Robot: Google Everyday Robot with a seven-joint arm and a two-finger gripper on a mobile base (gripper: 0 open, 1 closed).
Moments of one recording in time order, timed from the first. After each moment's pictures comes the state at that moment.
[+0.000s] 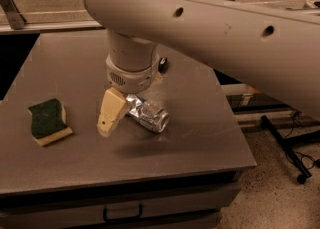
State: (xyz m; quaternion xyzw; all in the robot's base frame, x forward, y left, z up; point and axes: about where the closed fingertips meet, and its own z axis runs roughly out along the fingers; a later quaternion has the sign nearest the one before) arm 0.481 0.055 0.864 -0.46 0.88 0.01 0.09
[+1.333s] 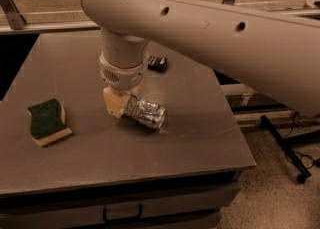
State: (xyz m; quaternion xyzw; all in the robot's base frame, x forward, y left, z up) arm 0.502 0.083 0.852 -0.50 0.86 0.03 0.09
